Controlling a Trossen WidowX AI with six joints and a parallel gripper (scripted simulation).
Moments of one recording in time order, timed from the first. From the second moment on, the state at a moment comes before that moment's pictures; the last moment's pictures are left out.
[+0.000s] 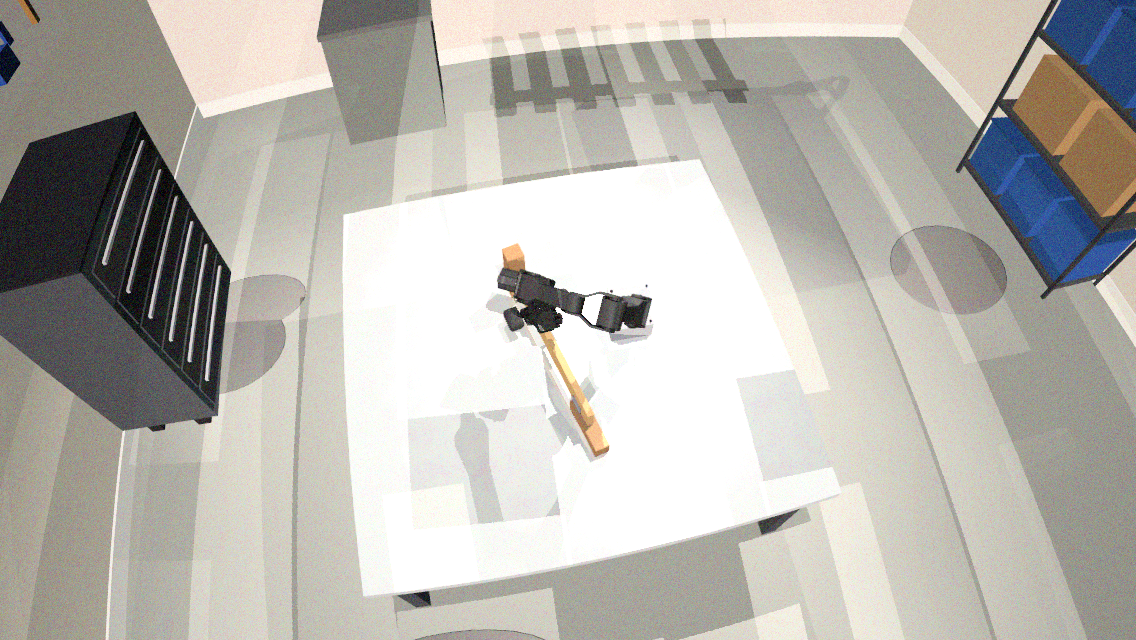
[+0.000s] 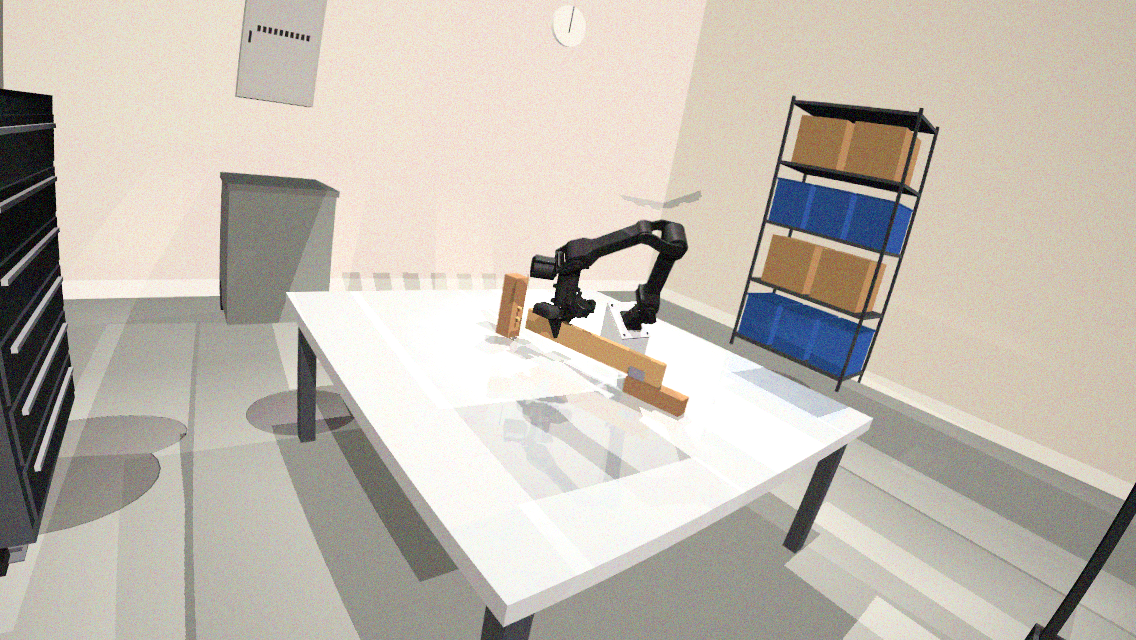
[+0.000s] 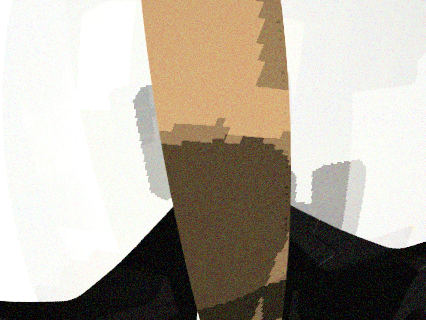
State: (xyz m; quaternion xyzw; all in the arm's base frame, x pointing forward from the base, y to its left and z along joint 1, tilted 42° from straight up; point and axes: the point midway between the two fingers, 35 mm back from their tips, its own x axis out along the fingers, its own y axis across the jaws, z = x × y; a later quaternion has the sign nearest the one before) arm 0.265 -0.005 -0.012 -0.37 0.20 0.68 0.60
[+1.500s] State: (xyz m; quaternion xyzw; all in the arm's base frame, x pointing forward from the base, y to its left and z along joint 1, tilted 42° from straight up) arm 0.265 -0.005 -0.010 -0.37 0.20 0.68 0.60
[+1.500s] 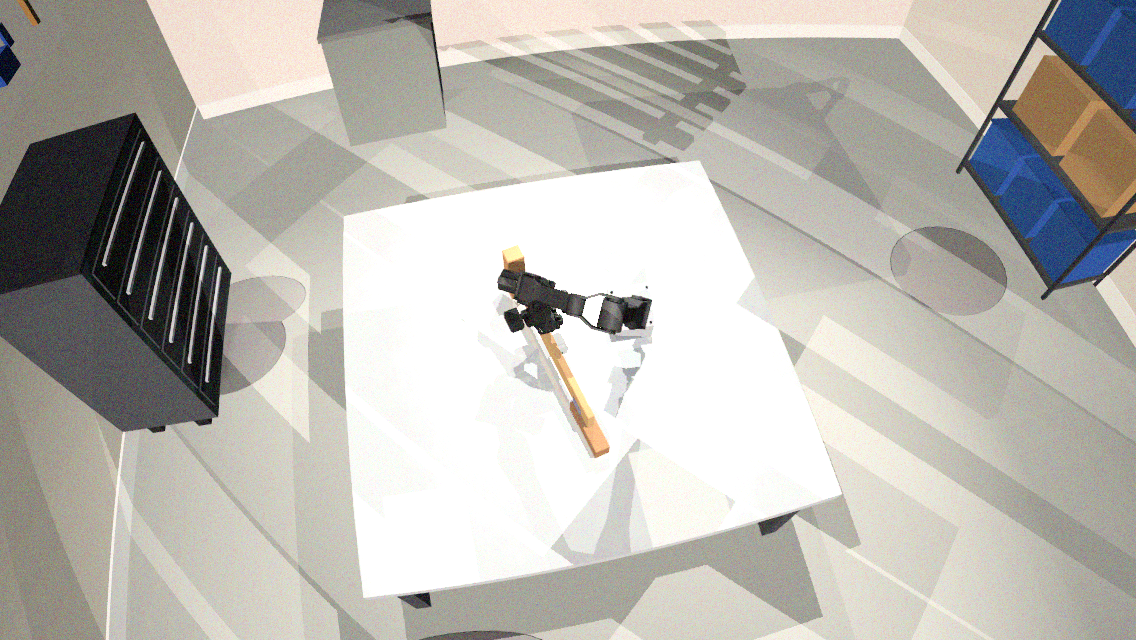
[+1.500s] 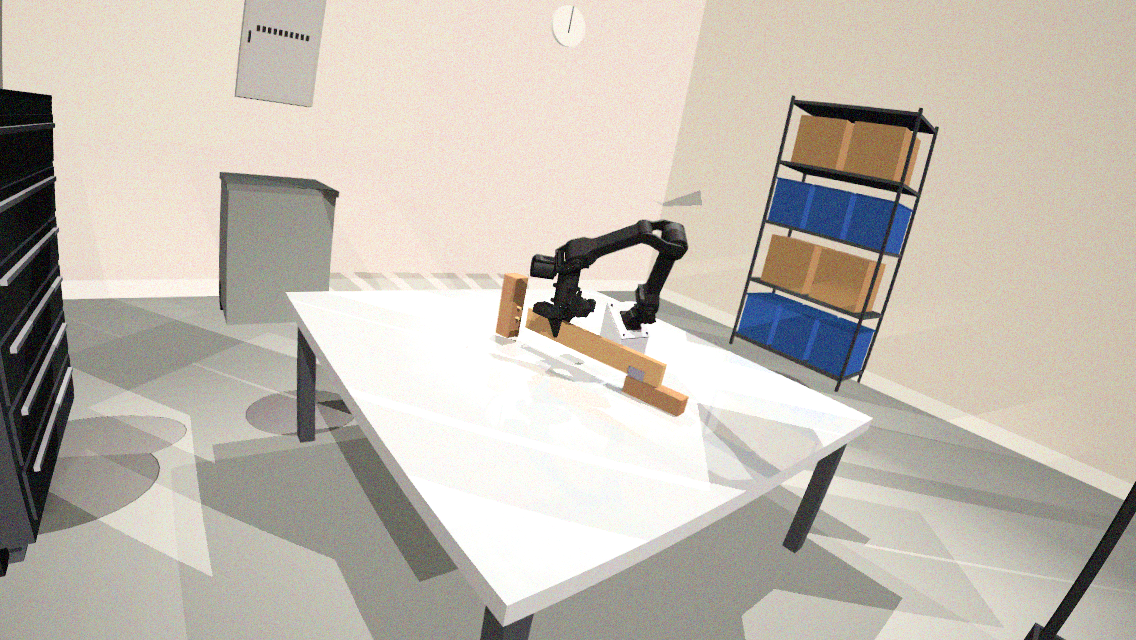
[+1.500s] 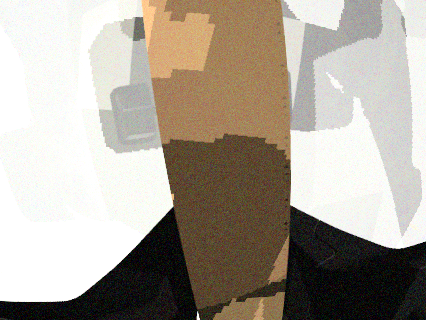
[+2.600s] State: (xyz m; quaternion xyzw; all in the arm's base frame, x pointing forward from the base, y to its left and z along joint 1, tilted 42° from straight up) arm 0.266 -0.010 -0.016 -0.37 0.20 0.68 0.60
